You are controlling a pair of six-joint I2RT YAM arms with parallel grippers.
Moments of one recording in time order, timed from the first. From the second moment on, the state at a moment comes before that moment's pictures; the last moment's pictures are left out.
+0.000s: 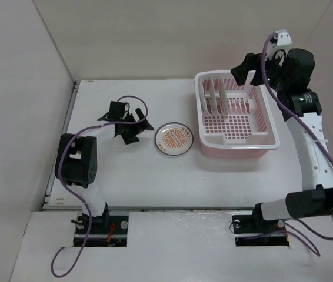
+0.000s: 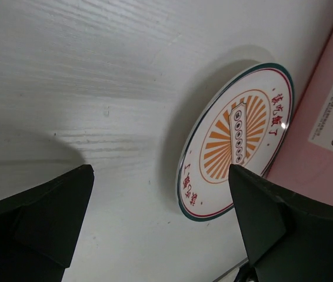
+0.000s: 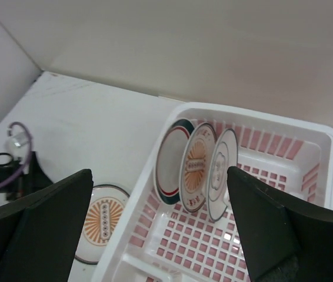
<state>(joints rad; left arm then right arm) -0.17 1.75 1.06 -0.22 0.38 -0.71 0.07 1.40 1.67 -0.42 -0.32 0.10</state>
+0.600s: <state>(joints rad) -0.22 1.95 1.08 0.10 0.55 -0.75 0.12 1.27 1.67 -0.47 -0.50 0.11</state>
